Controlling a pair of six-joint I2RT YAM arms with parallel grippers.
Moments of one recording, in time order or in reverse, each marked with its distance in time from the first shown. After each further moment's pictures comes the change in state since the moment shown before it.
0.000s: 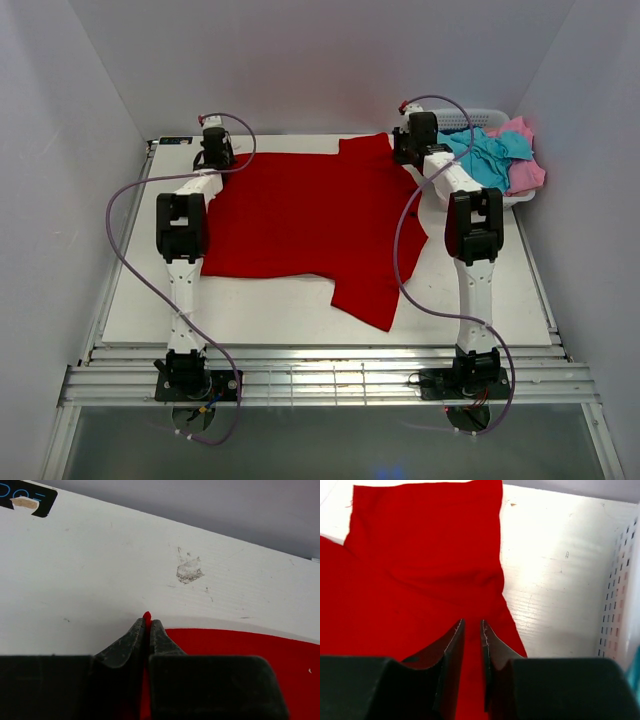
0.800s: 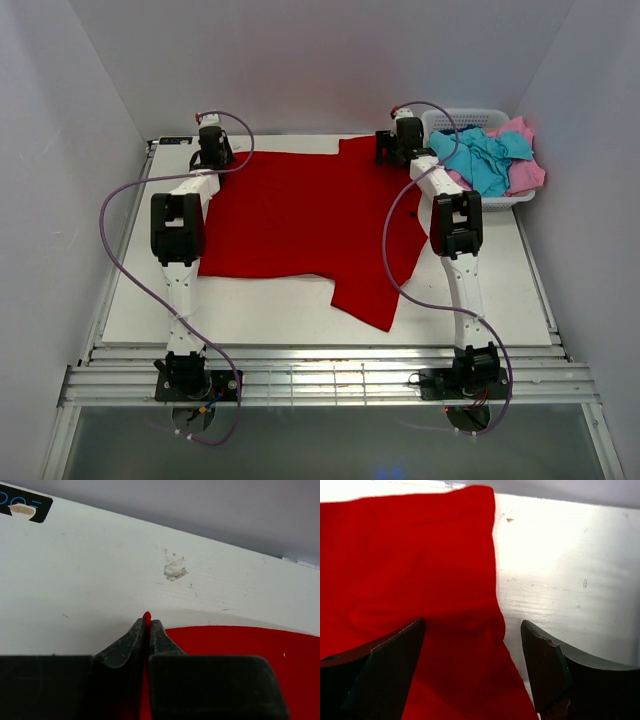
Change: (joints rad) left arm 0.003 -0.104 -0.117 0.050 0.058 -0.023; right arm 0.020 0.242 0.272 0.002 0.090 0.012
